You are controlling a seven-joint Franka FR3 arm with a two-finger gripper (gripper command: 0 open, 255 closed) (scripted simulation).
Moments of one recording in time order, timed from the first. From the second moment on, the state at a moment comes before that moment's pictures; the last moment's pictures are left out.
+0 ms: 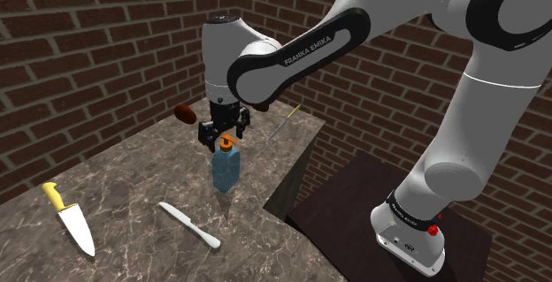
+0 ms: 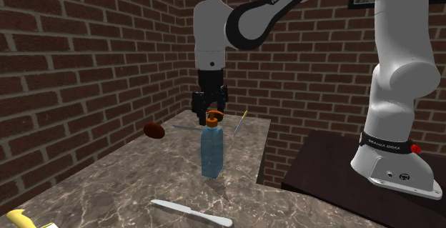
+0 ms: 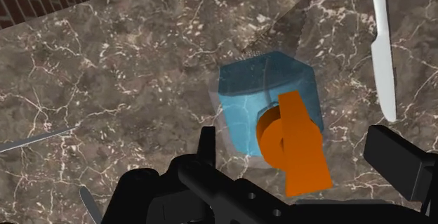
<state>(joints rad) 0.11 0.20 0.55 -2.06 -0.13 2.21 0.70</state>
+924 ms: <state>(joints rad) 0.10 0.18 0.55 -2.05 -0.12 2.18 0.69</state>
